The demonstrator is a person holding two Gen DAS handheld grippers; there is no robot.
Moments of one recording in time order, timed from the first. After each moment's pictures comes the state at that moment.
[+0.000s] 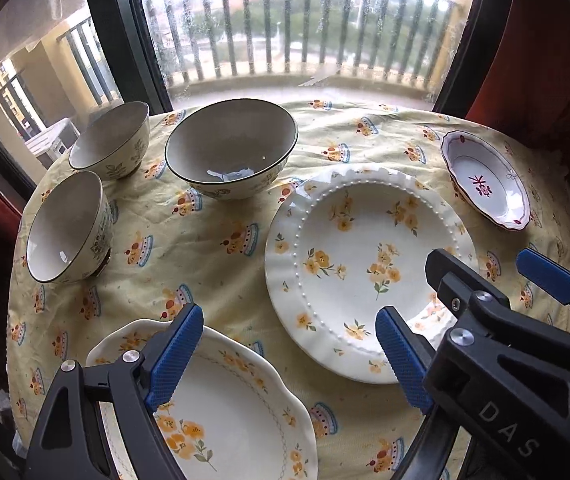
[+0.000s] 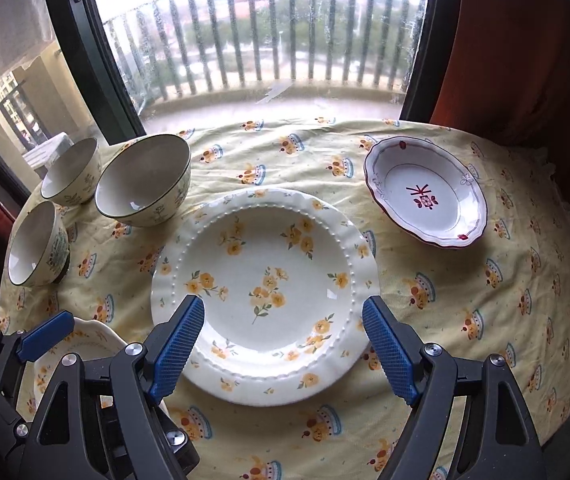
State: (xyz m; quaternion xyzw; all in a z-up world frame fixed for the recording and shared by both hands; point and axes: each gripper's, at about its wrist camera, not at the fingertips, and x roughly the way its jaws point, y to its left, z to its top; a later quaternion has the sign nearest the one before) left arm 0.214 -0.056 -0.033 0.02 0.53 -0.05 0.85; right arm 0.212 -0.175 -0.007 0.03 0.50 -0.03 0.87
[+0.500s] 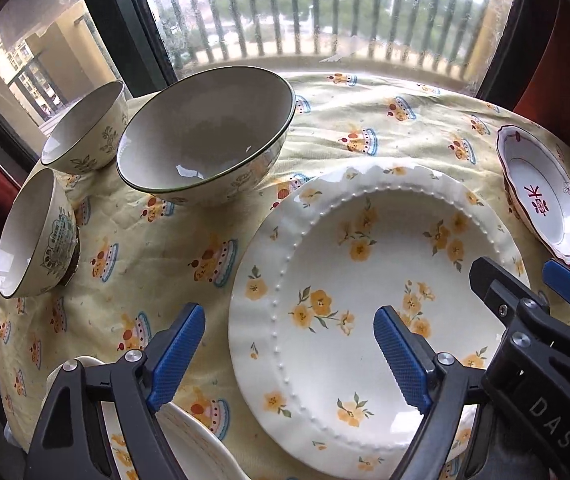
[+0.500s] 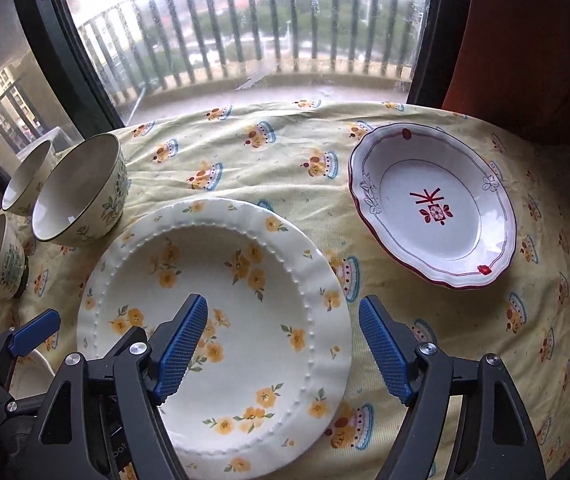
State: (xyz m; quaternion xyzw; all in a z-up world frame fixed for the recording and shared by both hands) left arm 0.269 -0.084 -0.084 0.02 0.56 0.01 0.83; right arm 0.271 -0.221 -0.061 0.03 0.52 -0.01 0.85
